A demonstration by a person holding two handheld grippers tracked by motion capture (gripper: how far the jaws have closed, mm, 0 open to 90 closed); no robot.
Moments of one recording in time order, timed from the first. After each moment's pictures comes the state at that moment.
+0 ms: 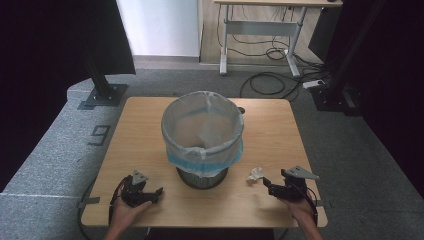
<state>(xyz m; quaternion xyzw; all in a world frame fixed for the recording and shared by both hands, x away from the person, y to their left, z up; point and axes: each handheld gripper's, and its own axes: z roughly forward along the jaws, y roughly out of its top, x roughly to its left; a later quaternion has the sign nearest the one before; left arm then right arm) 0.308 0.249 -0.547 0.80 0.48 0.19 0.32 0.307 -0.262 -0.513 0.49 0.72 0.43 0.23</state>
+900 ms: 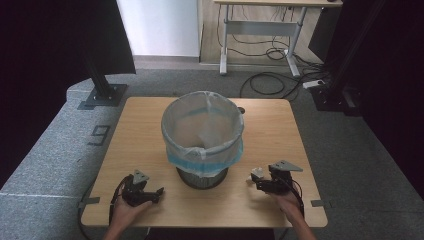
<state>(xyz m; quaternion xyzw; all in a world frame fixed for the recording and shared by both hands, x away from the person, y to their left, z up) 0.311 0.248 -0.547 0.80 0.47 0.18 0.32 0.337 -0.232 -0.528 0.48 0.74 0.43 0.20</state>
